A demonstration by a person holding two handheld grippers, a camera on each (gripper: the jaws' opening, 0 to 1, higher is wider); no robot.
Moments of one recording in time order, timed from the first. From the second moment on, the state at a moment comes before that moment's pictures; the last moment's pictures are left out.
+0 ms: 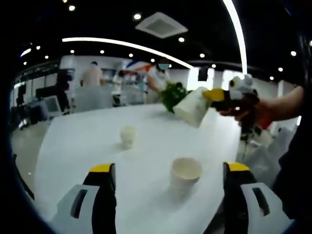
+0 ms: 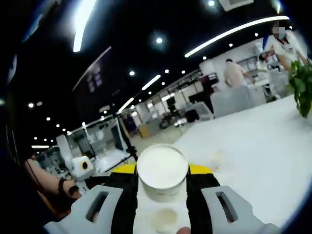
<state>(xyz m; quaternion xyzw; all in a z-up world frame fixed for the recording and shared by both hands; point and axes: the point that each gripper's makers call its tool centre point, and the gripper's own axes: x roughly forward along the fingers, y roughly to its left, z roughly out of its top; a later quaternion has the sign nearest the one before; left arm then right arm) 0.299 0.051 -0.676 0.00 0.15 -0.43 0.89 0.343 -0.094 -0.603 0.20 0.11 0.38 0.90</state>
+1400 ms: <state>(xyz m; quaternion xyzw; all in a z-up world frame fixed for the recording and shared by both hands) 0.268 -0.018 -0.628 -0.09 0.15 -0.55 0.82 0.305 -0.046 -0.618 0.27 0.13 0.44 0.85</state>
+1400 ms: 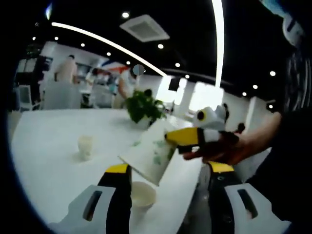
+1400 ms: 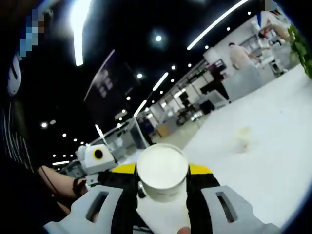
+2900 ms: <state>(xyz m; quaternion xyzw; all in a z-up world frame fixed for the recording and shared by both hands) 0.270 0.002 -0.582 -0.20 0.12 -0.56 0.80 0.269 -0.037 -0.614 0.40 0.14 0.48 0.77</state>
